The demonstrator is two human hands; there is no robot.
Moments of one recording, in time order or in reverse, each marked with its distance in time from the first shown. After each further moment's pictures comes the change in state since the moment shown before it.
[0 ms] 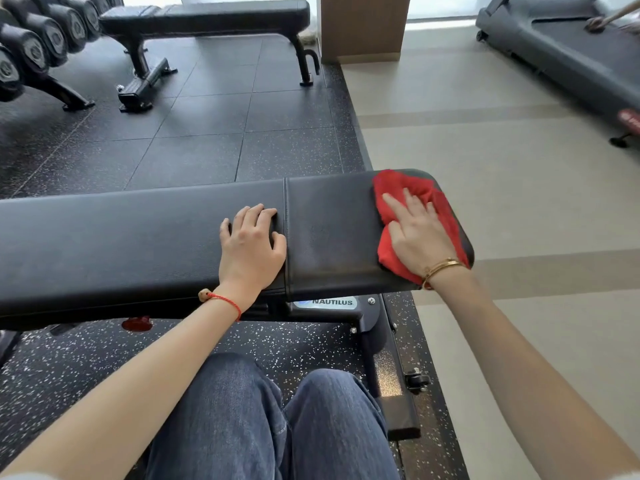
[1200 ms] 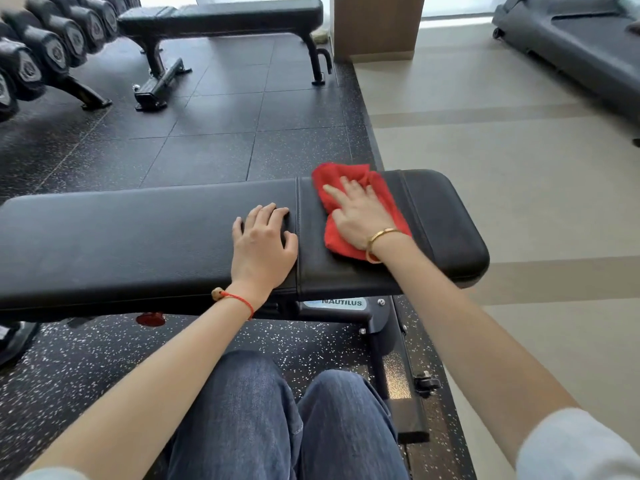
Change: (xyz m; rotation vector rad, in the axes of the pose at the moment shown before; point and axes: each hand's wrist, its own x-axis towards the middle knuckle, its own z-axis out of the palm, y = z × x) left_hand 0.002 -0.001 0.003 0.004 0.018 -0.018; right_hand 0.052 -0.084 0.028 0.009 -0.182 -0.195
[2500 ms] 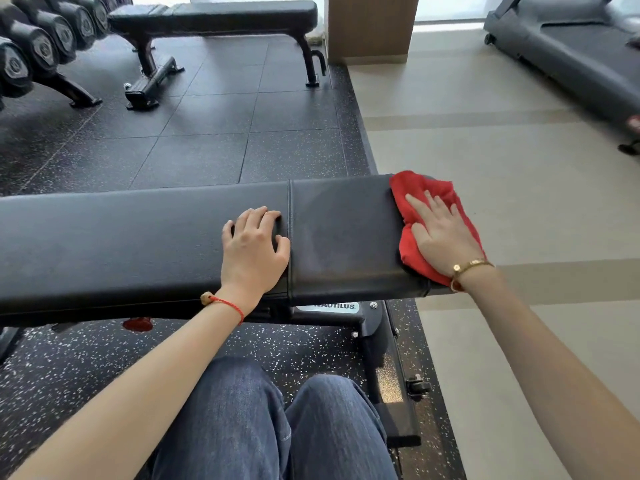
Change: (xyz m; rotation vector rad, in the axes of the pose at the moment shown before) left_hand 0.000 -0.003 0.000 0.004 0.021 0.029; right_hand -0.067 0.109 -0.028 0.040 0.120 0.195
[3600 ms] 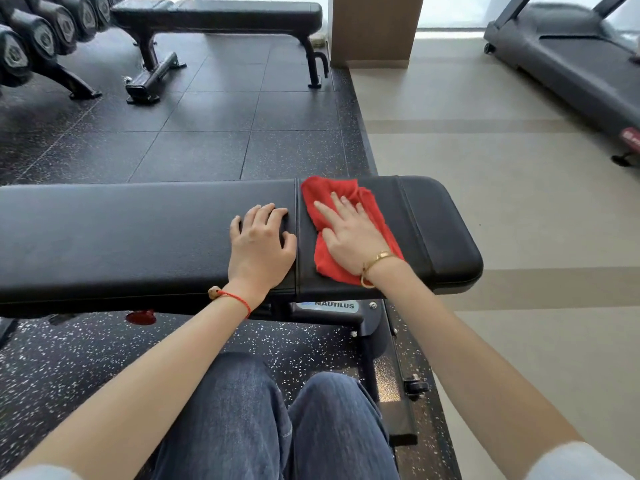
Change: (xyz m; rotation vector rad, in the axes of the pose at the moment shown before) left_hand 0.001 0.000 0.002 -0.017 -0.011 -0.025; right_hand 0.005 -0.129 0.043 -0.015 -0.108 -0.253
